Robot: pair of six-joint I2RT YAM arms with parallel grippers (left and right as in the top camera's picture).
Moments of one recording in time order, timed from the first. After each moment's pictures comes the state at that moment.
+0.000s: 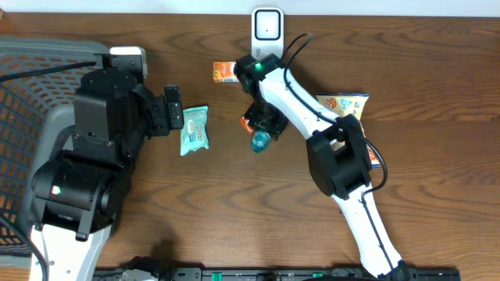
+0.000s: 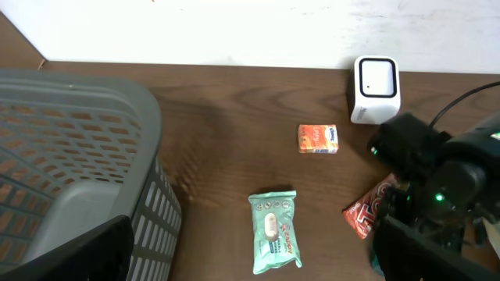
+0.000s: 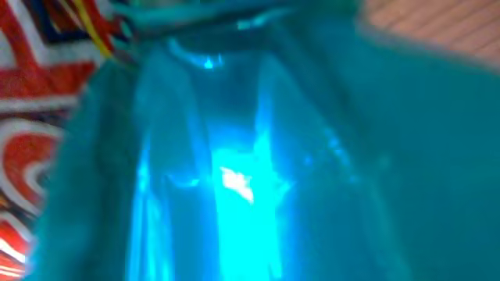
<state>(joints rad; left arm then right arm) -0.26 1.12 1.48 -0.97 -0.24 -0.17 0.58 2.51 2.17 -1.40 -0.01 1.12</state>
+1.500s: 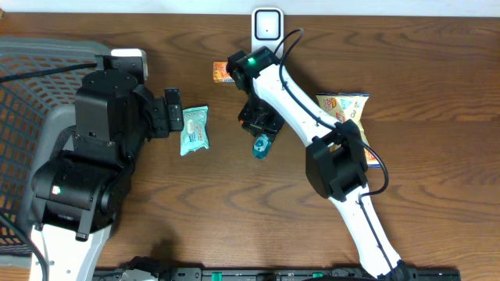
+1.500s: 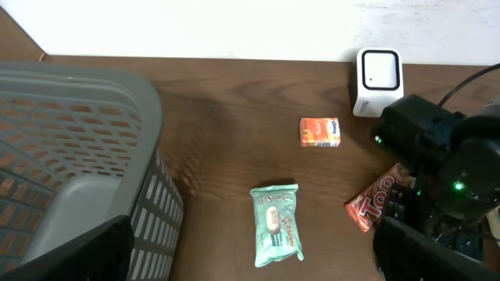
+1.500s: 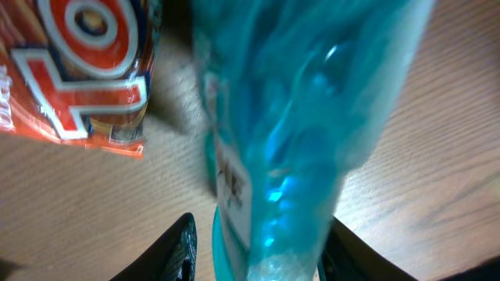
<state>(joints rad) -0.26 1.12 1.48 -0.99 -0.24 -0.17 0.60 2.51 2.32 -1.58 -0.06 1.06</state>
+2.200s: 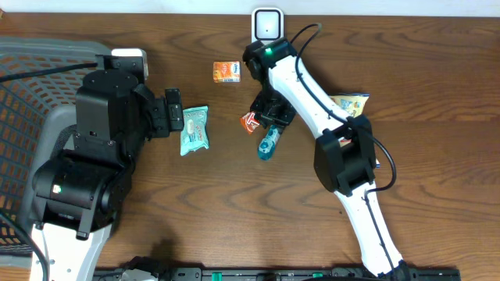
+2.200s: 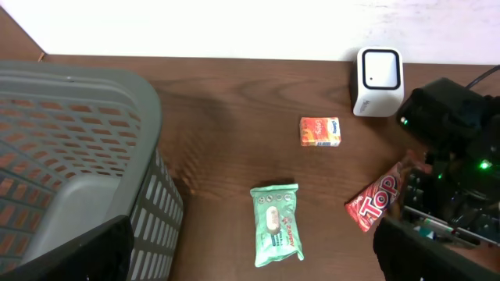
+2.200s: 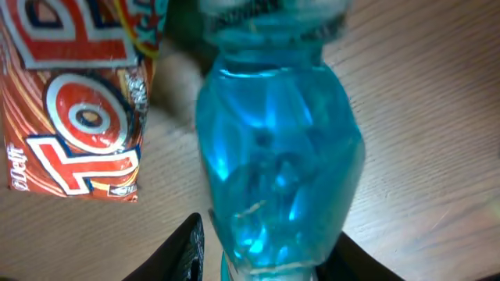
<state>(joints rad) -0.26 1.12 1.48 -0.99 -0.24 -0.17 0.53 2.51 2.32 -1.56 -0.07 1.00</state>
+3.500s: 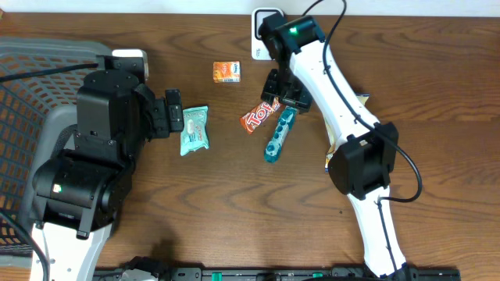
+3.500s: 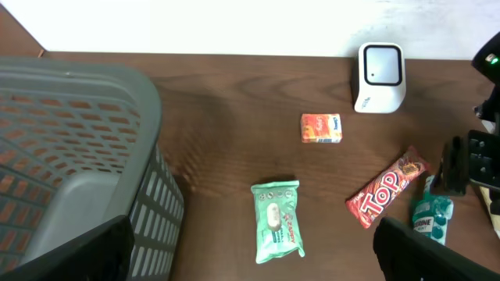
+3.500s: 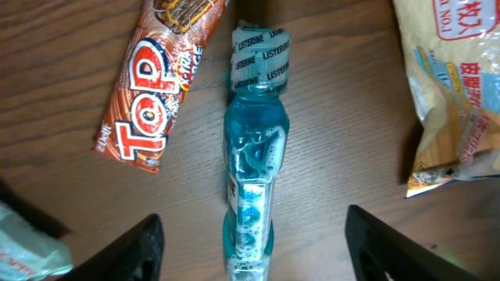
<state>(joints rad) -0.26 1.12 1.48 -1.00 -0.24 -0.17 0.48 2.40 2.43 -1.62 0.02 0.83</state>
